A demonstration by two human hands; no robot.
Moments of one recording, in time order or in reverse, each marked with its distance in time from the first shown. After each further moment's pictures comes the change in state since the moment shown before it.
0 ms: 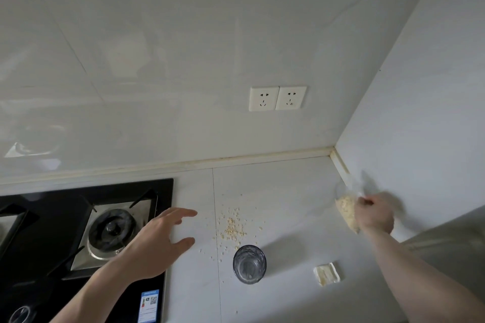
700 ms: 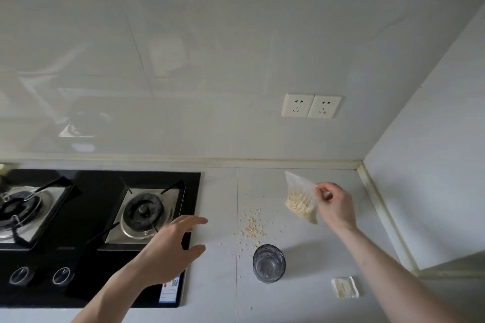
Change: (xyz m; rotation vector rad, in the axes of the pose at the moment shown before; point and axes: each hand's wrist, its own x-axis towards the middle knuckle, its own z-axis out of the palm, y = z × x) left_hand -0.049 -0.026 0.008 -0.059 0.051 -0.087; right_hand -0.099 -0.100 0.040 0.244 -0.261 -0.672
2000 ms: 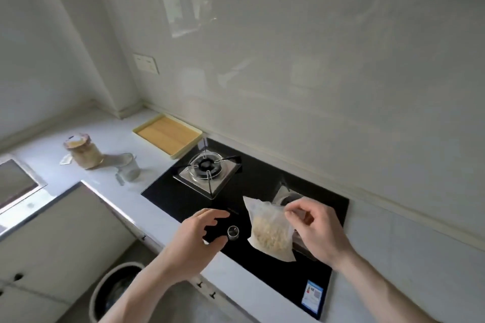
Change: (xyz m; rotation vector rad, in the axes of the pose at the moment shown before) left_hand -0.241 -0.184 -0.145 -0.119 0.503 -0.323; right_hand -0.220 -0.398 0.171 0.368 -0.772 -0.614
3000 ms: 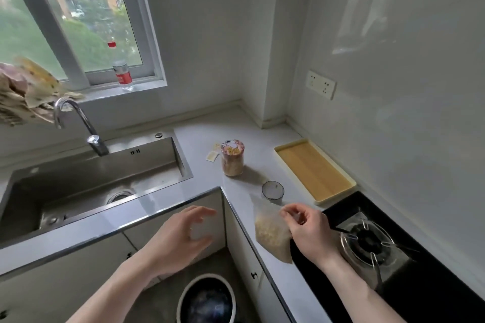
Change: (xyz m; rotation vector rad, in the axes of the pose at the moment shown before) left_hand -0.031 -0.356 -0.308 -0.031 0.309 -0.387; right_hand 0.263 -0.181 0.435 0.133 -0.336 0.004
